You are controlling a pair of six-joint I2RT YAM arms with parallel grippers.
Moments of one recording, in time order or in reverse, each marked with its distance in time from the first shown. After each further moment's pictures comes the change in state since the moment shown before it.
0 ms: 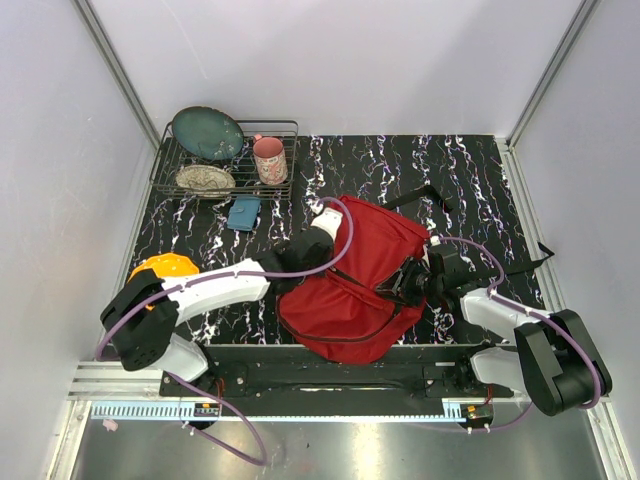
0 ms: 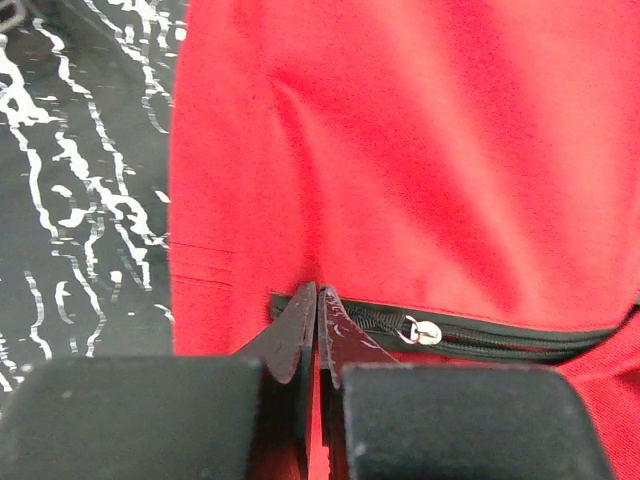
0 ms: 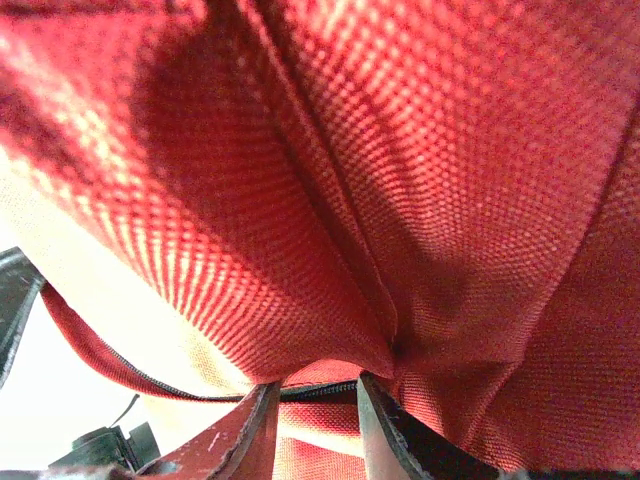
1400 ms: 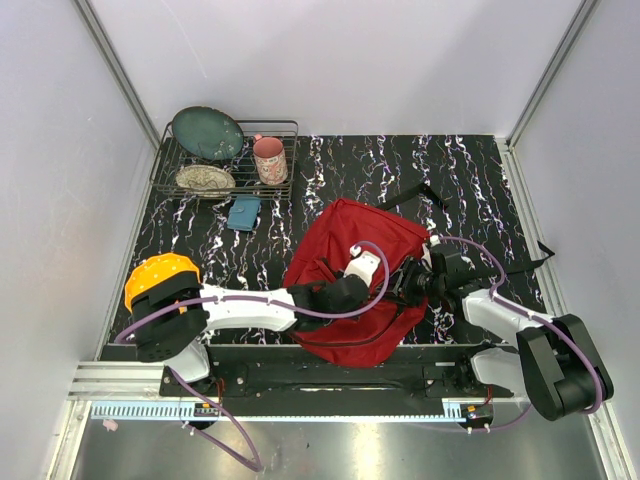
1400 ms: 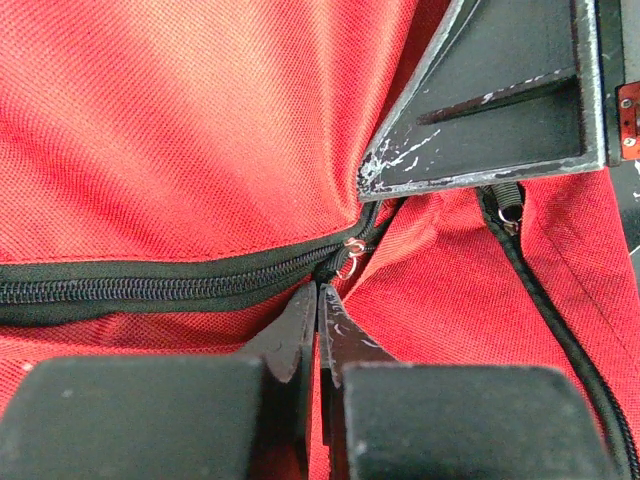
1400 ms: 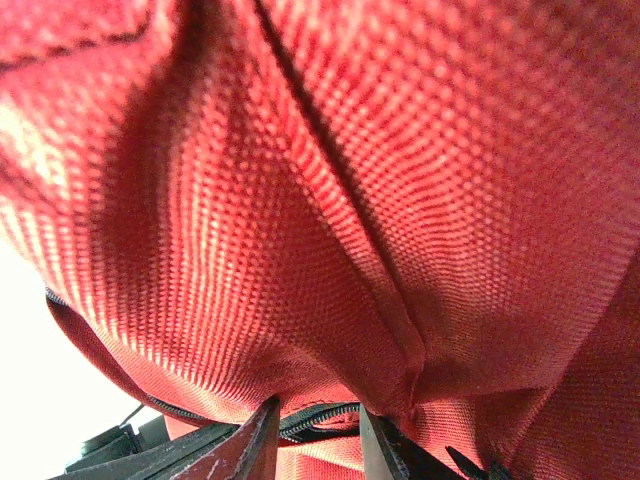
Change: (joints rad) left arm -0.300 0.125 -0.019 0.127 -0.007 -0.186; right arm -0.005 -0.026 0.002 -0.007 -0.071 -0.013
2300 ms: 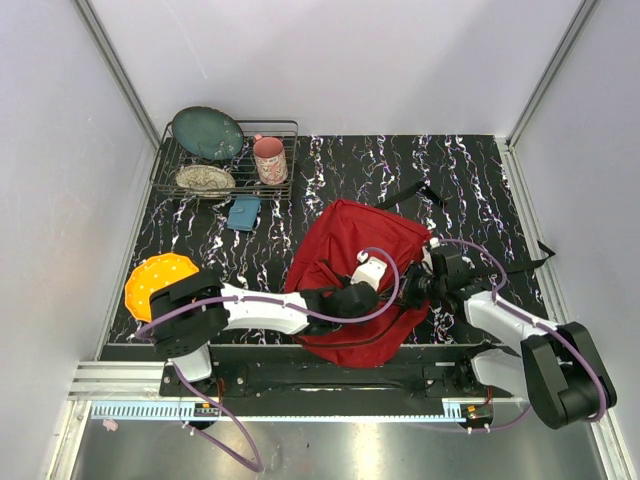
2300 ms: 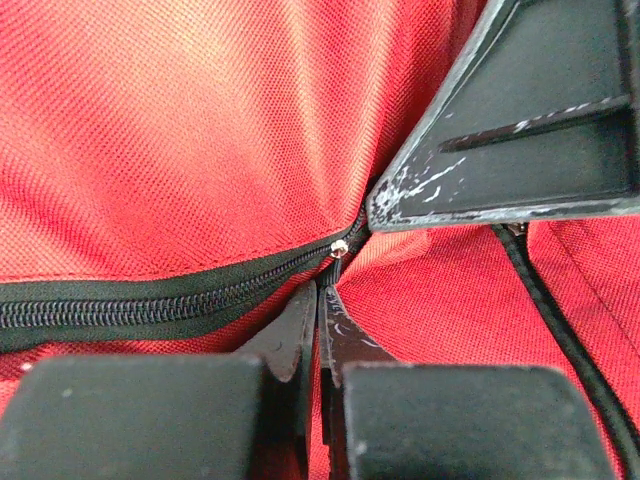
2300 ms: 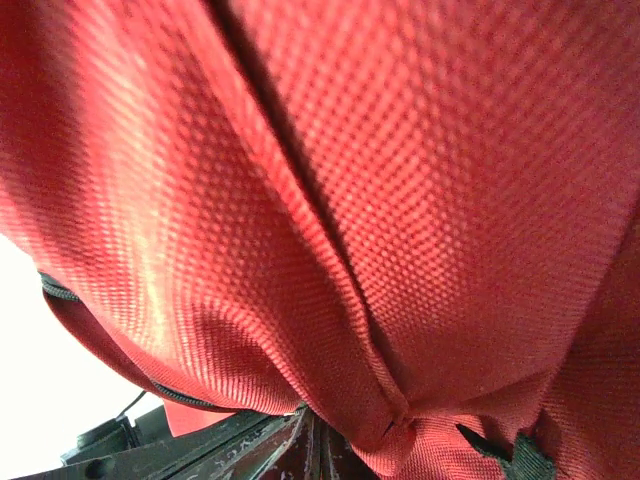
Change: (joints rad) left arm -0.030 0.102 0.029 0.043 -0.030 -0.045; right arm 0.000 -0.033 0.004 -0.078 -0.033 -0.016
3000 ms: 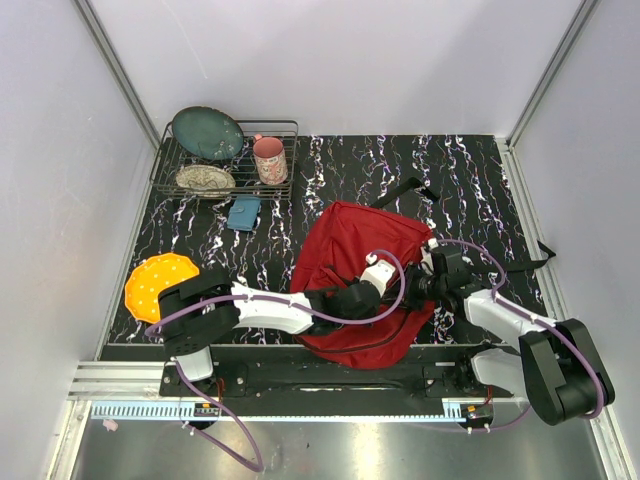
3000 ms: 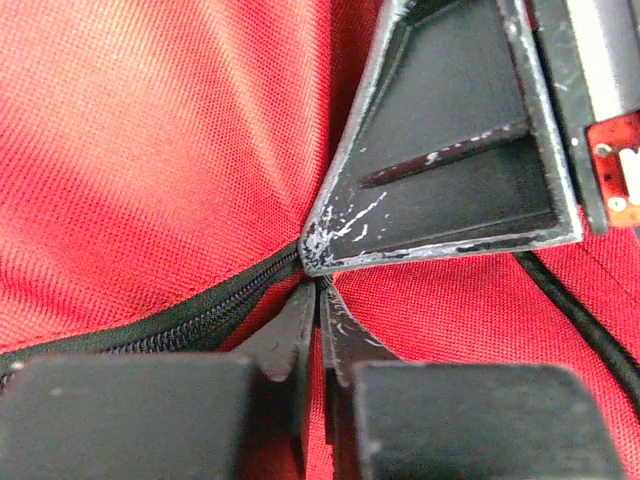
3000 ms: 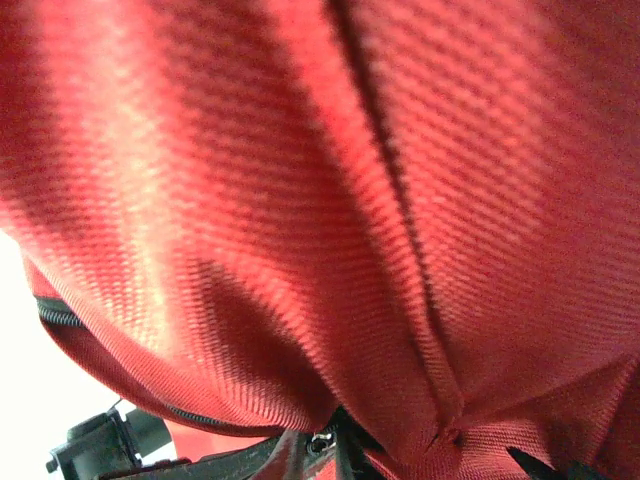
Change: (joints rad) left arm 0.001 0.046 0.000 0.114 0.108 0.058; right arm -0.013 0.008 0.003 -0.029 -0.022 -0.054
